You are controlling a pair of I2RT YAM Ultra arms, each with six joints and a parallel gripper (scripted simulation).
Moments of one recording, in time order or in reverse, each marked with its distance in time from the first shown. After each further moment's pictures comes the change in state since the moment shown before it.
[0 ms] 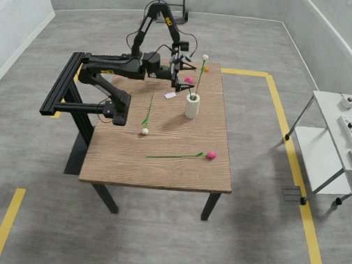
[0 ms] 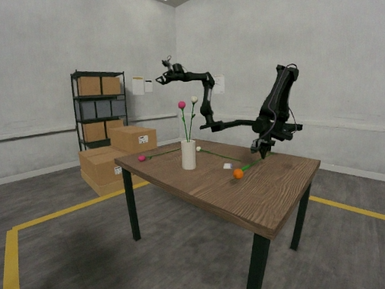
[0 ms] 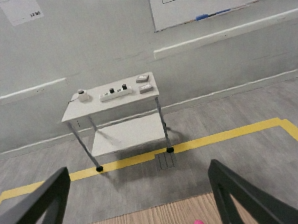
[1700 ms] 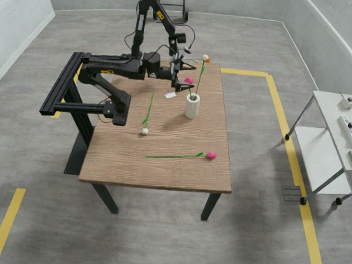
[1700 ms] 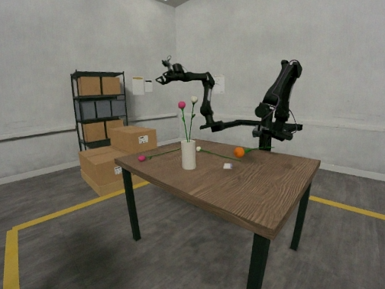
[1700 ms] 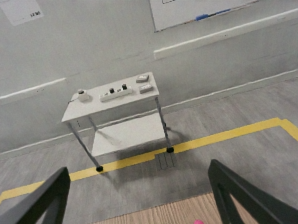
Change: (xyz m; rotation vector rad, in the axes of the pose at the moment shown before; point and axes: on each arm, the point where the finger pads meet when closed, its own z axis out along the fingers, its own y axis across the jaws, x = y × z) left arm -0.001 0.001 -0.057 -0.005 -0.156 0.001; right arm 0.000 0.000 0.000 0.000 0.000 0.000
